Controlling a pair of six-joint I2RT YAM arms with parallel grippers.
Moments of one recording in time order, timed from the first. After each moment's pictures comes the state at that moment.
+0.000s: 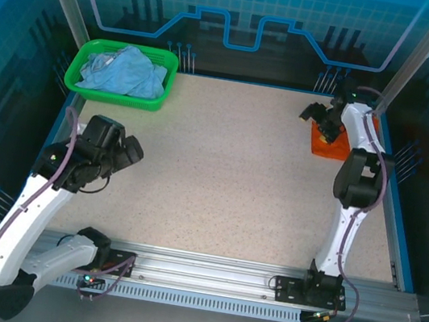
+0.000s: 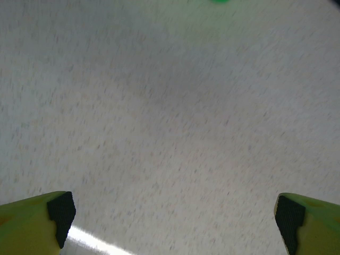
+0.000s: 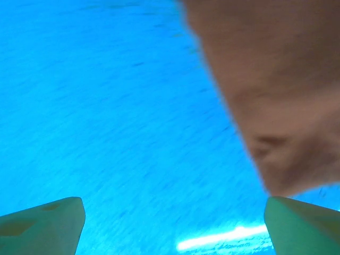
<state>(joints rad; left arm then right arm) -0.31 0.89 1.17 -1.20 -0.29 -0.88 -0.04 2.15 1.97 -0.98 -0.20 0.53</state>
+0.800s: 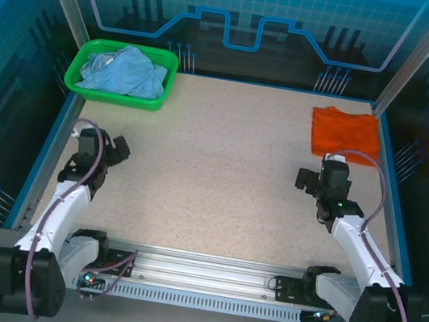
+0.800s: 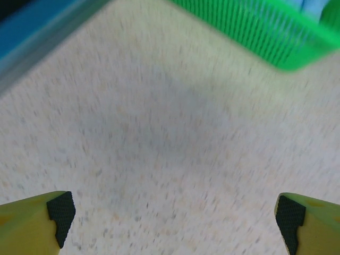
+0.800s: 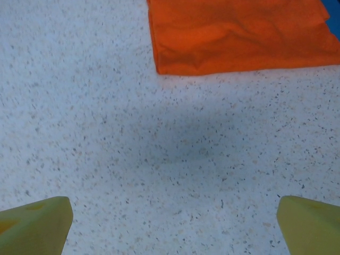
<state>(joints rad) 0.12 0.93 0.52 -0.31 -0.19 -0.45 0.11 1.03 0.57 -0.26 0.26 0.17</state>
